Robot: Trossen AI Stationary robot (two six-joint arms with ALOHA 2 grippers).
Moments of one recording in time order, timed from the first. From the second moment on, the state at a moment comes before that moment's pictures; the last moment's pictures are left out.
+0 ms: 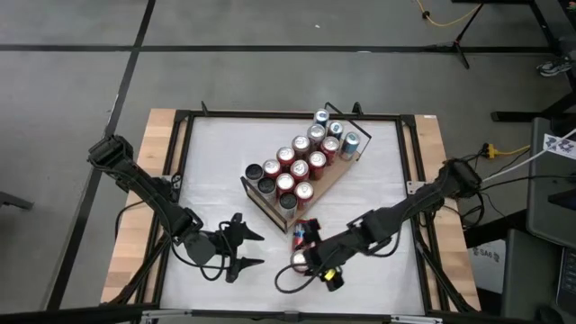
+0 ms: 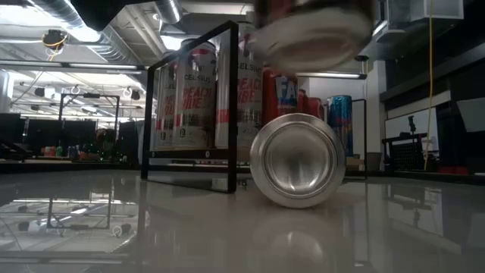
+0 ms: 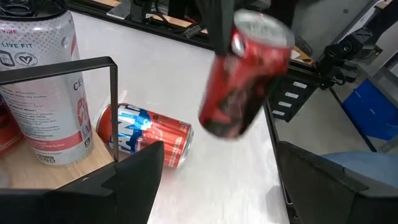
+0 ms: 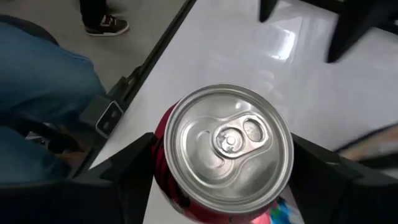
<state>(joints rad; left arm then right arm) -0.70 1.42 0.80 0.17 -0.62 -0.59 0.52 1.73 1.48 -0.49 0.11 0.02</state>
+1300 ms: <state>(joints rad) -0.70 1.42 0.80 0.17 -0.75 -0.59 0.12 1.36 1.45 -1.01 0.15 -0.11</state>
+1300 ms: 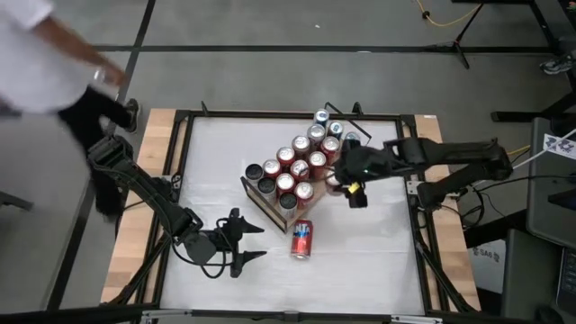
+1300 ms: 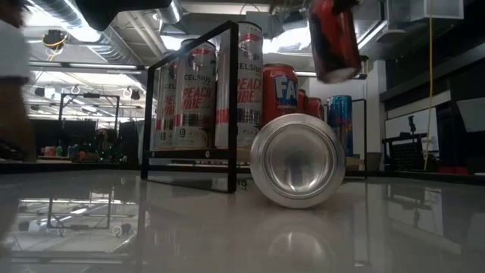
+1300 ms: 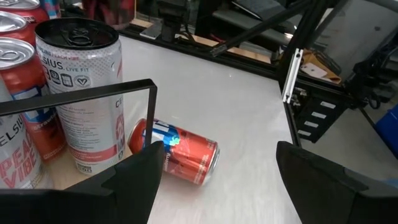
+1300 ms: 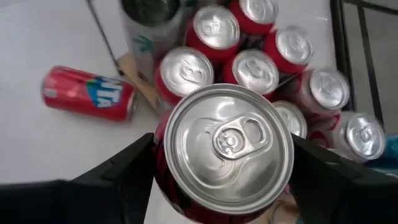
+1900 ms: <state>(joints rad) -0.64 1.42 0.80 0.17 -0.77 -0.59 -0.14 1.18 0.99 -0.64 -0.02 -0.27</state>
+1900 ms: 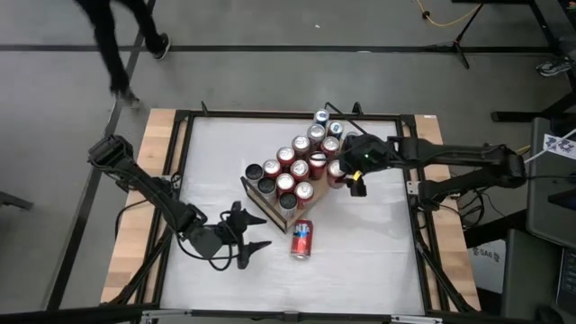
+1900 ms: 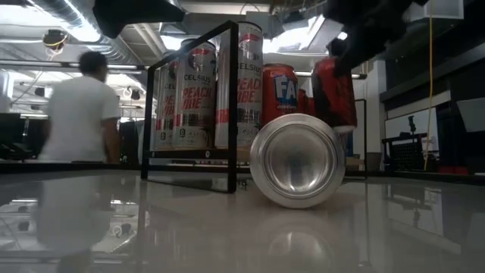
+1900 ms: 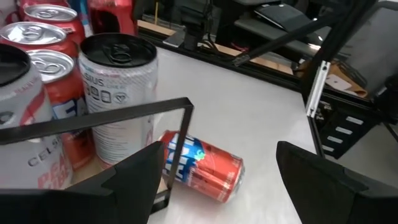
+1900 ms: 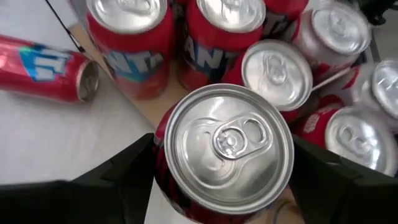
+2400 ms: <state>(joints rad) -0.62 1.42 0.80 0.17 -0.77 -0.59 -0.17 1.18 0.89 -0.52 0.00 -0.38</state>
